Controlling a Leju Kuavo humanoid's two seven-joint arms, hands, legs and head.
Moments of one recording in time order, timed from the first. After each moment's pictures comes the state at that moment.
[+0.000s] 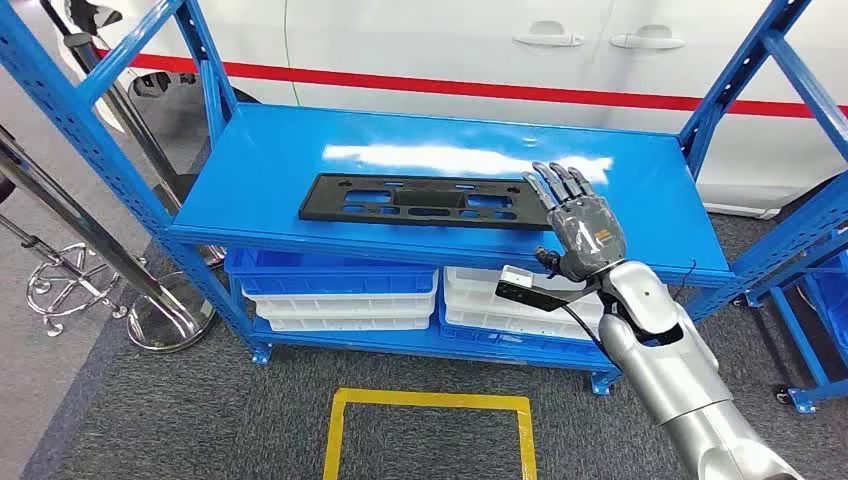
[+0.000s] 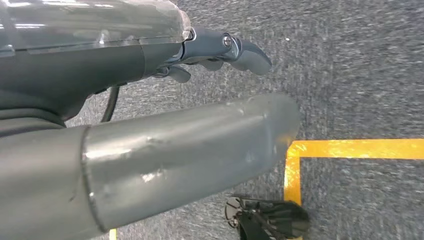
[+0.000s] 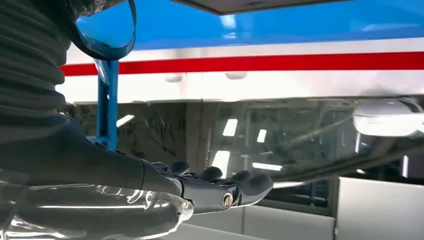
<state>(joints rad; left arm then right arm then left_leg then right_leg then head) -0.10 -0.17 1.23 -0.23 -1.07 0.12 -0.42 -0.52 -0.33 0.33 -1.29 1.10 -0.24 -0.08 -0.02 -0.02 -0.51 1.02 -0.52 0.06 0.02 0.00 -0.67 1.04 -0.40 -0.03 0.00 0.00</state>
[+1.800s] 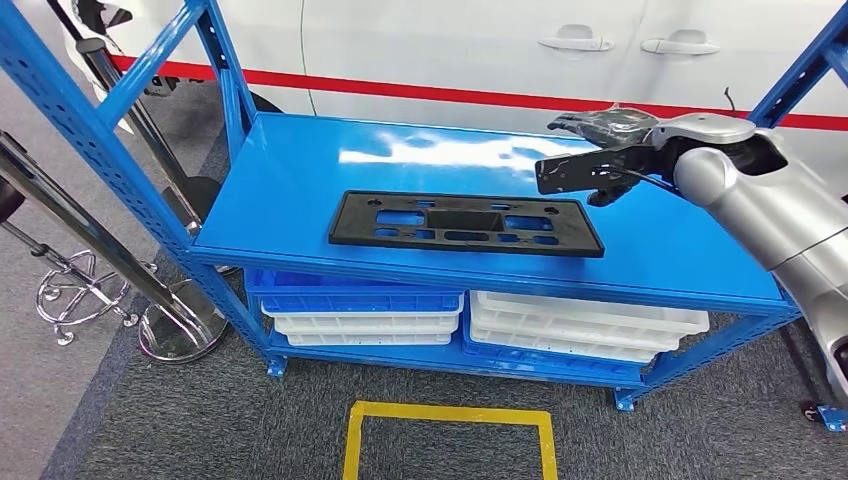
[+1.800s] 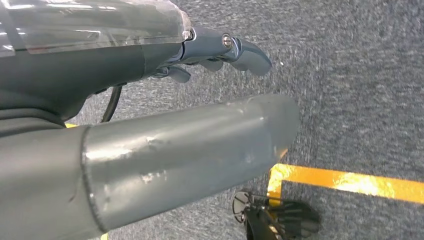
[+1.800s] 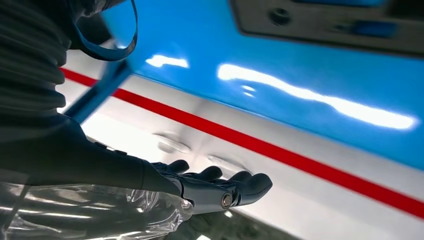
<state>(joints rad) -0.11 -0.15 1.26 -0.22 -1.01 0.16 -0.41 -1.30 -0.62 1.04 -1.13 0.38 0.57 0.14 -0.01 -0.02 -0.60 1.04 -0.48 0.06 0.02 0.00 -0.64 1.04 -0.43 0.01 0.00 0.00</state>
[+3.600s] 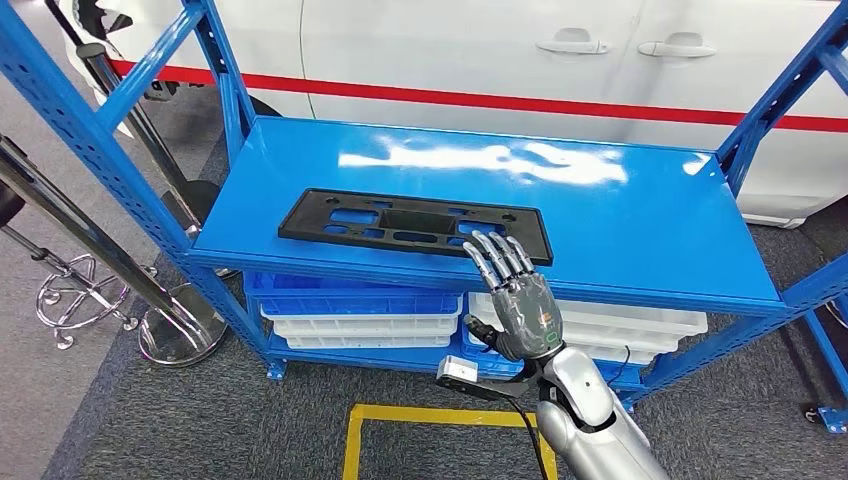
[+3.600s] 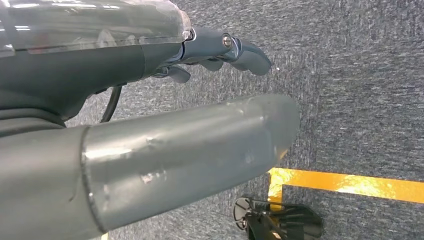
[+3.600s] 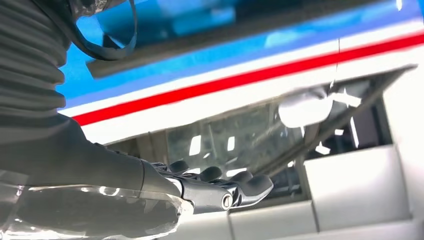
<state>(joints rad) -0.10 -0.17 1.25 -0.22 -1.06 0.18 -0.40 -0.24 -0.15 0.39 -1.44 1.09 -0.48 -0.10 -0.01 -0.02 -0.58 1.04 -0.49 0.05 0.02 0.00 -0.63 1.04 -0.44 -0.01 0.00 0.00</state>
